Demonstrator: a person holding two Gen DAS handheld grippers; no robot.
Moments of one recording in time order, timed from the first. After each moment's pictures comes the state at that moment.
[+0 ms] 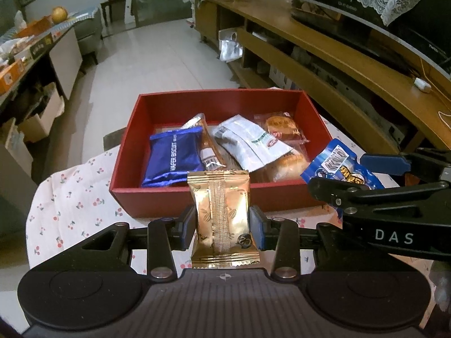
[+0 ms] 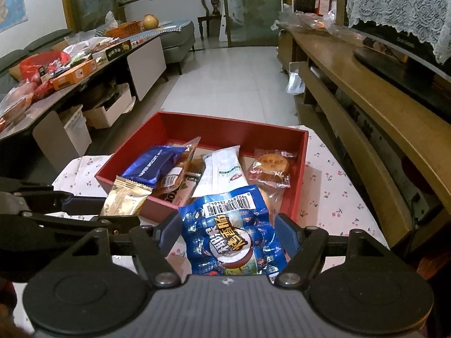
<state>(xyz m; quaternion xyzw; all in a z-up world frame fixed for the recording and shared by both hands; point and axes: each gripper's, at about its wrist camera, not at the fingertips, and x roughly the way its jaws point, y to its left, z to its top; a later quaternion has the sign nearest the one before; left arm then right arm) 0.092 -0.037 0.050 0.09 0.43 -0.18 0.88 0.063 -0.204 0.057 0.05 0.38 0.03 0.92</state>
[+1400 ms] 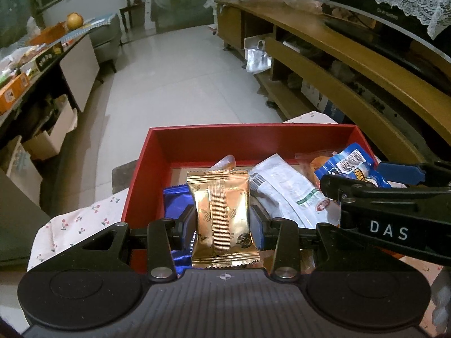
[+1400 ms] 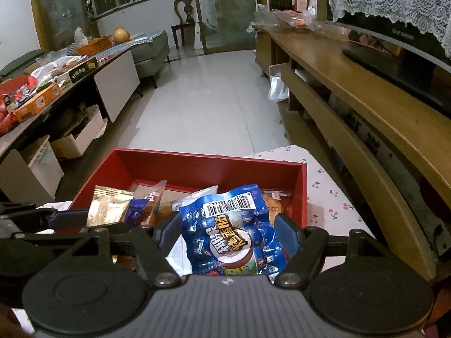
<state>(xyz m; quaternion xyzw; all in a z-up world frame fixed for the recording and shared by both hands) 0.173 -0.058 0.034 0.10 0.42 -0.13 0.89 0.156 -0.217 0.034 0.08 0.37 -0.01 0.93</state>
